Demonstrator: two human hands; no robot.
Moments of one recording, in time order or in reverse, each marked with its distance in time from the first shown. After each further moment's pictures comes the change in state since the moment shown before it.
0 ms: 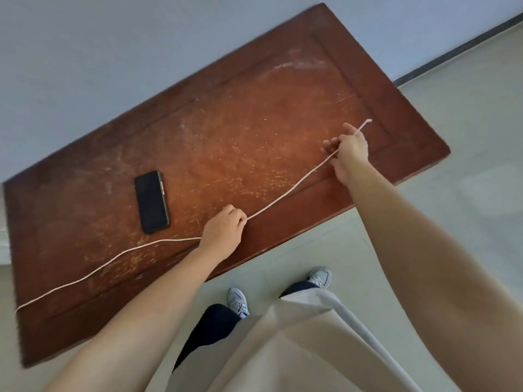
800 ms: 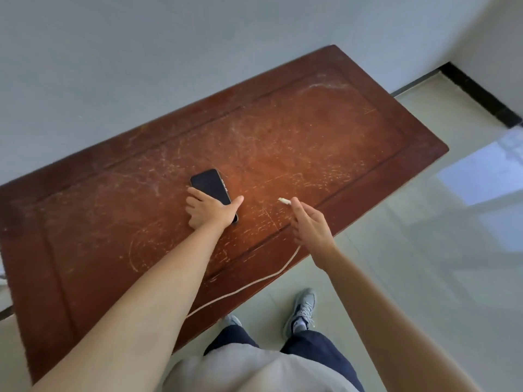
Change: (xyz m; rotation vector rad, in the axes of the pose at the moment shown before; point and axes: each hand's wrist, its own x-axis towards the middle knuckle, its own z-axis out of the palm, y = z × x) left_hand 0.007 -0.198 -0.065 -0.235 0.004 -0.611; right_hand -0.233 0.237 0.116 -0.510 -0.198 -0.224
